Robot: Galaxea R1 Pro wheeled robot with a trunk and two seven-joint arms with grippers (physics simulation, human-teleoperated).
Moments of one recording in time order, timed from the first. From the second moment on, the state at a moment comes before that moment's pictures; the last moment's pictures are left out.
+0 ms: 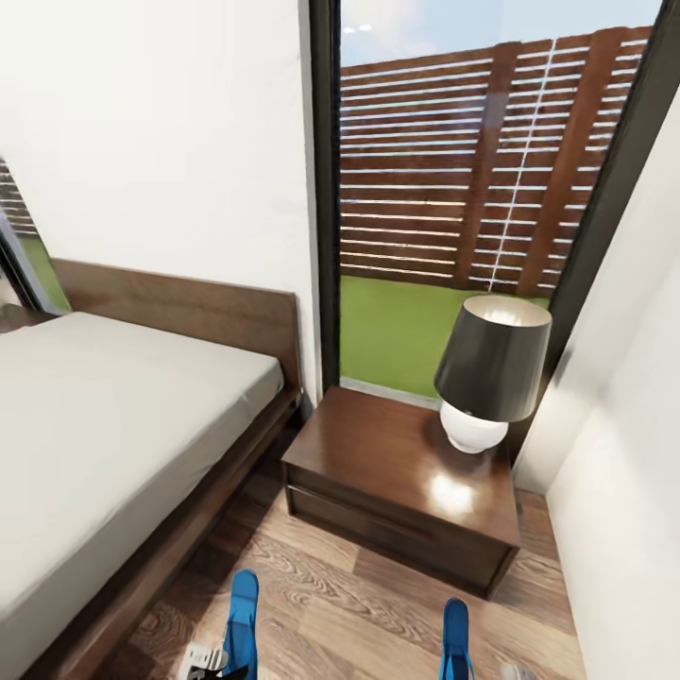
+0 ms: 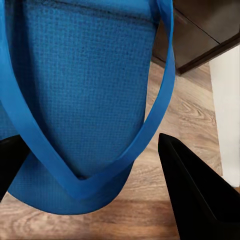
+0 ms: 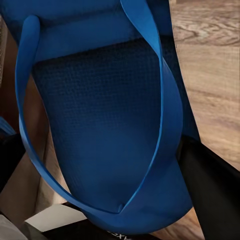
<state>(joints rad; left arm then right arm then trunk) -0.37 0.13 0.13 -0.18 0.08 -0.20 -0.83 -0.36 -0.16 -0.78 -0.17 0.41 0.09 1.00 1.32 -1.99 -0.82</state>
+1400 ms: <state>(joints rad) -0.37 0.13 0.13 -0.18 0.08 -0.20 -0.83 -0.36 -0.16 -0.78 -0.17 0.41 0.09 1.00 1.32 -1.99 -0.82</state>
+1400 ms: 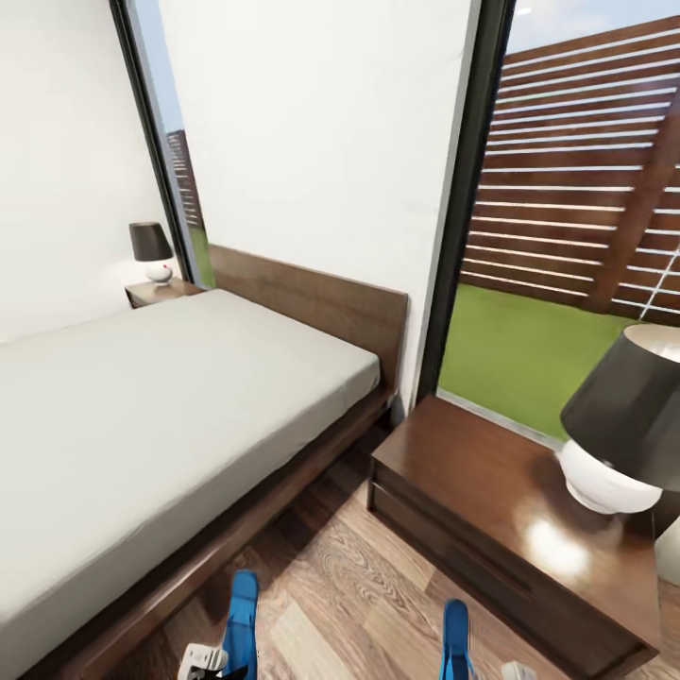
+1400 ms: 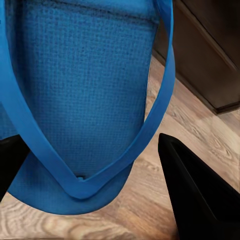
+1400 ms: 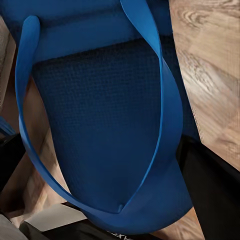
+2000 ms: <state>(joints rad) -0.37 0.13 0.13 -0.18 0.08 -0.20 -0.83 -0.36 -0.16 -0.78 -0.17 0.41 0.09 1.00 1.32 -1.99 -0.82</state>
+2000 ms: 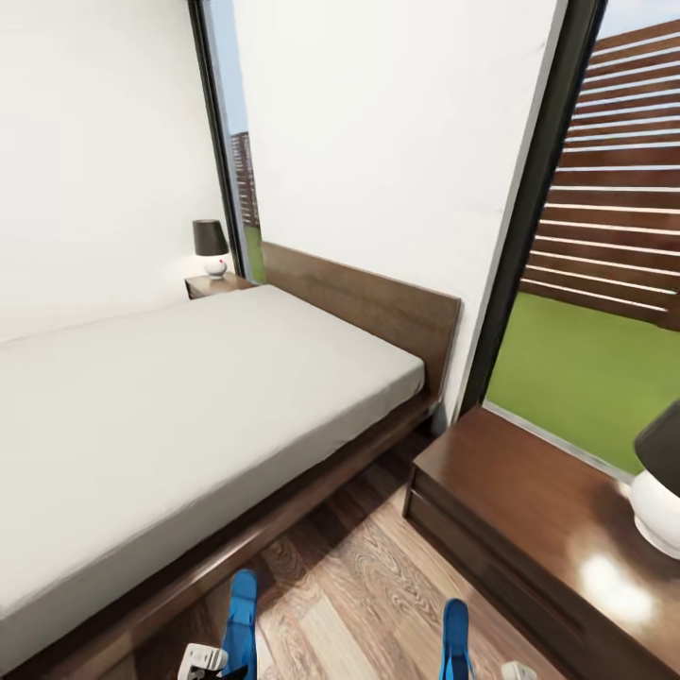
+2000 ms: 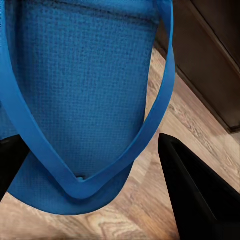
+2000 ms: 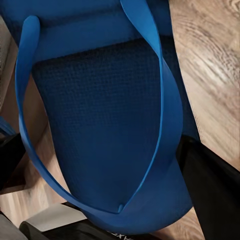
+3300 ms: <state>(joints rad) -0.37 0.13 0.13 -0.18 0.08 -0.20 -0.83 -0.36 -0.16 -0.78 -0.17 0.41 0.09 1.00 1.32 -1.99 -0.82</state>
